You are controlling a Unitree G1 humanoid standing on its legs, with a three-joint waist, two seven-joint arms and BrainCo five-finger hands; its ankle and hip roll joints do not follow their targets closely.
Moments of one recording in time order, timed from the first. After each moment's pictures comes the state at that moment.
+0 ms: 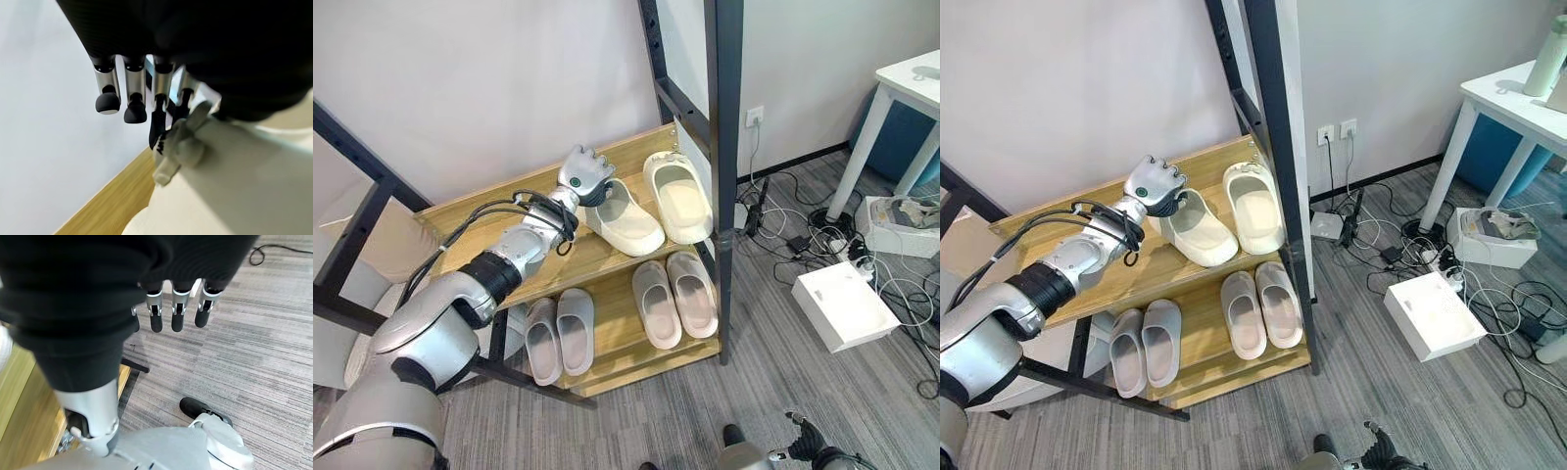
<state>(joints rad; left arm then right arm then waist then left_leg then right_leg) -1.06 0.67 -0.99 0.68 0.88 0.12 0.39 0.11 -0.45 0.34 0.83 -0.15 0.03 -0.16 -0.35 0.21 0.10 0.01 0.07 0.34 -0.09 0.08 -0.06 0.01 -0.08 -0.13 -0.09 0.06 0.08</state>
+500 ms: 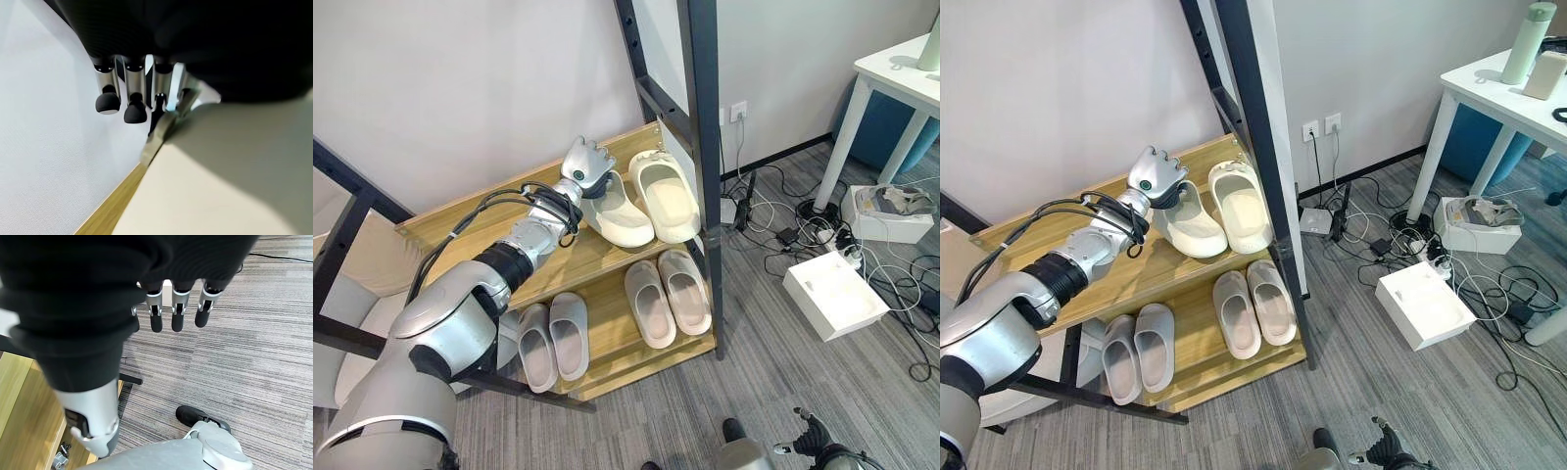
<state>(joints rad) -1.11 0.60 -1.01 0.80 0.88 0.16 0.43 0.09 -0.46 0.34 0.86 -0.12 0.02 -0.21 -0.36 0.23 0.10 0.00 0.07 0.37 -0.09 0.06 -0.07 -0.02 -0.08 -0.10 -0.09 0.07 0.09</state>
